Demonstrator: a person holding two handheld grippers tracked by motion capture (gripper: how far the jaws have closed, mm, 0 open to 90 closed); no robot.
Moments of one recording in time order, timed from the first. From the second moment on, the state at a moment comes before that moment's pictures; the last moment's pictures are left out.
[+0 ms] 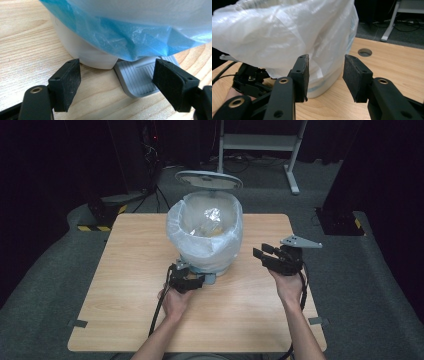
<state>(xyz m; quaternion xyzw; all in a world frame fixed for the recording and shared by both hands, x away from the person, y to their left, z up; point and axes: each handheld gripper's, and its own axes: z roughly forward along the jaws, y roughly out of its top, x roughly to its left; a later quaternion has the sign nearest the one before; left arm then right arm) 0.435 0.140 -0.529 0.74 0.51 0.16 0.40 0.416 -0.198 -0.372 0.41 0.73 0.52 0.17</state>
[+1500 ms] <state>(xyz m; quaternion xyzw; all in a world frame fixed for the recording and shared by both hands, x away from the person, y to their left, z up) 0.435 0.140 -0.529 0.74 0.51 0.16 0.41 0.407 -0.199 -0.515 0.49 0.76 0.38 0.22</state>
